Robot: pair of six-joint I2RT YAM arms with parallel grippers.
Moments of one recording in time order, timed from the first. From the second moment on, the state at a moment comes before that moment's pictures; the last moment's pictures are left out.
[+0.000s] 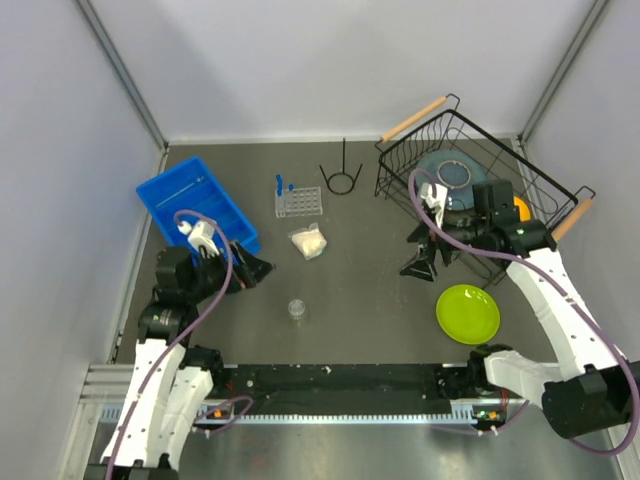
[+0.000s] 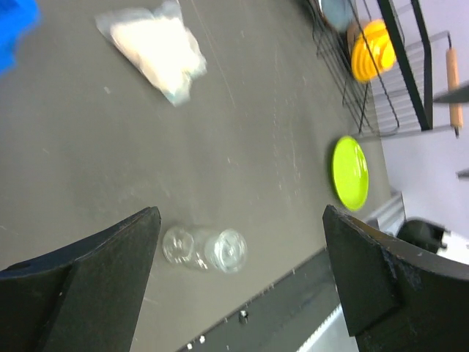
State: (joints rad) left arm -0.02 0.58 0.58 -0.43 0.59 -0.58; right arm 0.22 1.06 1.07 -0.83 -0.94 -0.54
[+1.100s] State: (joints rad) left arm -0.45 1.52 0.68 0.08 0.07 -0.82; right arm 0.25 1.16 0.95 -0.76 -0.89 -0.53
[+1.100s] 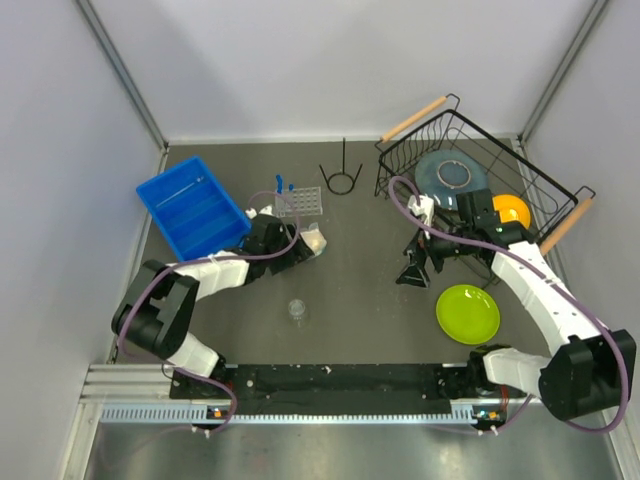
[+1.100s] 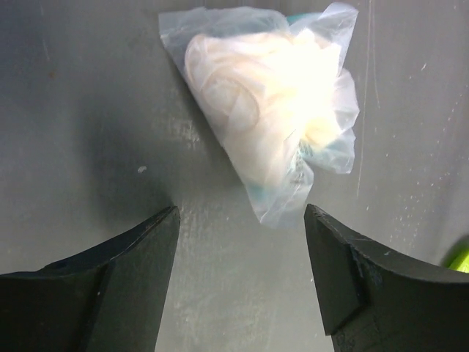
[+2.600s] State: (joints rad) left arm -0.29 1.11 0.77 -0.19 0.08 -0.40; right arm 0.25 1.20 0.89 -0.71 -0.91 -0.59
